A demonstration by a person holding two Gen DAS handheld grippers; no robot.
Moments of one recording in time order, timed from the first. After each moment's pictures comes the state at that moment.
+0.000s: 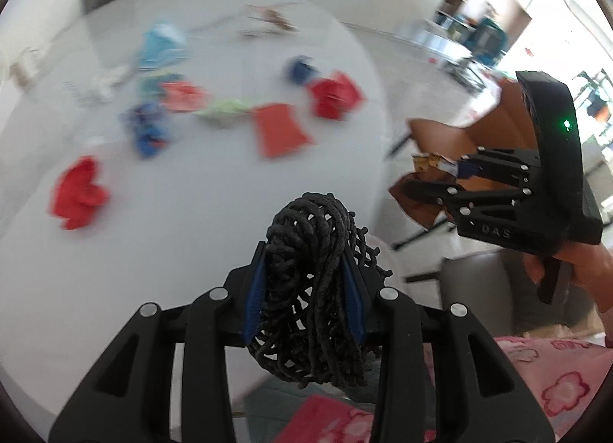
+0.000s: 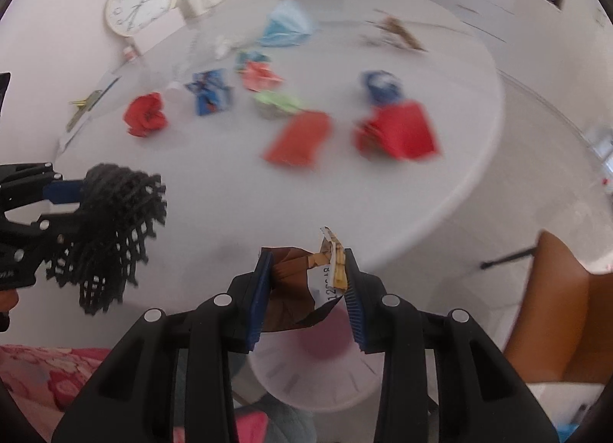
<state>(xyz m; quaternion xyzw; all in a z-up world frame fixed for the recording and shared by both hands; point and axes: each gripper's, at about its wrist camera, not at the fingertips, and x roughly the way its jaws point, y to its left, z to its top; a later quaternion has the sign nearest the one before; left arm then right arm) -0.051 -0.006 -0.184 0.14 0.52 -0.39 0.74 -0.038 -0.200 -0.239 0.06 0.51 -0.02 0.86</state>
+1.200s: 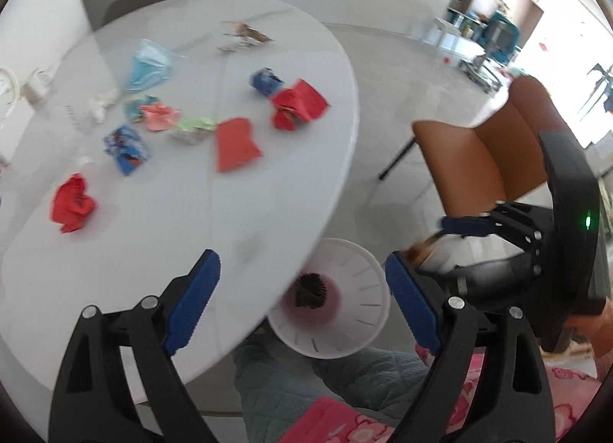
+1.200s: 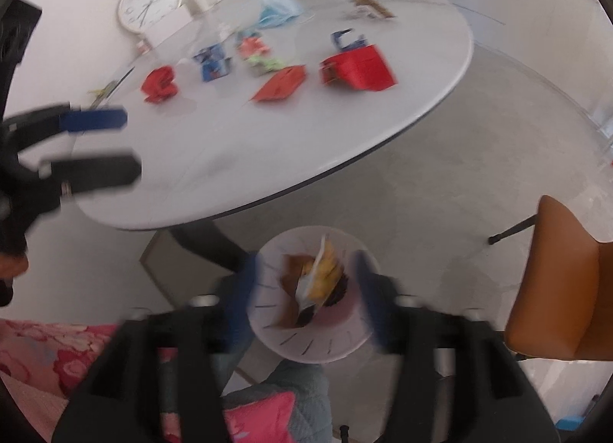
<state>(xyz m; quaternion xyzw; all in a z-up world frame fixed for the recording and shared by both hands) -0.090 -0.052 -0.159 0.16 0.51 -0.33 0.78 -0.106 -0.212 -0.248 0.08 0.52 0.02 0.85</state>
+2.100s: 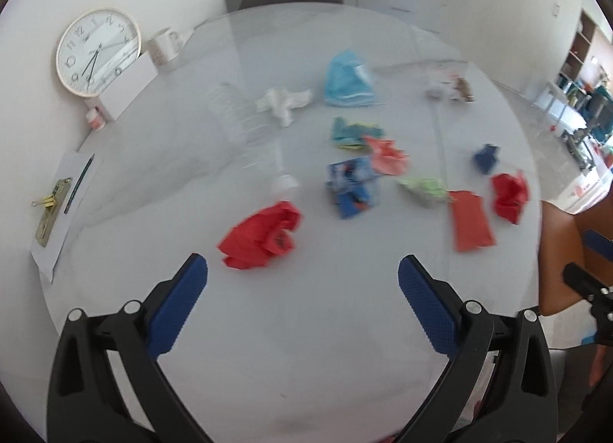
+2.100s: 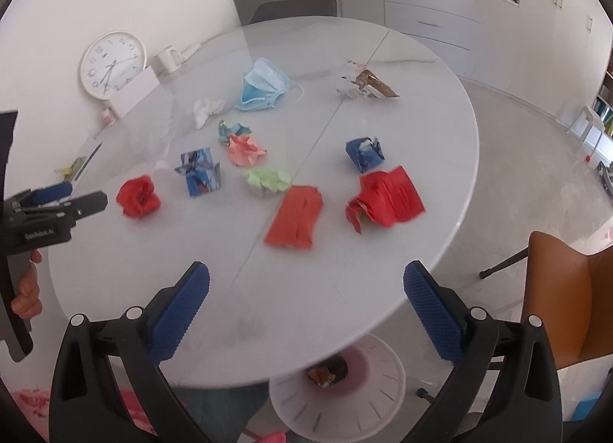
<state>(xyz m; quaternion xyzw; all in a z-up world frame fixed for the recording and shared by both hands) 0.078 0.084 -0.165 0.11 0.49 -0.14 0.85 0.030 -0.175 -0.202 0.11 0.45 -0.08 0.88</state>
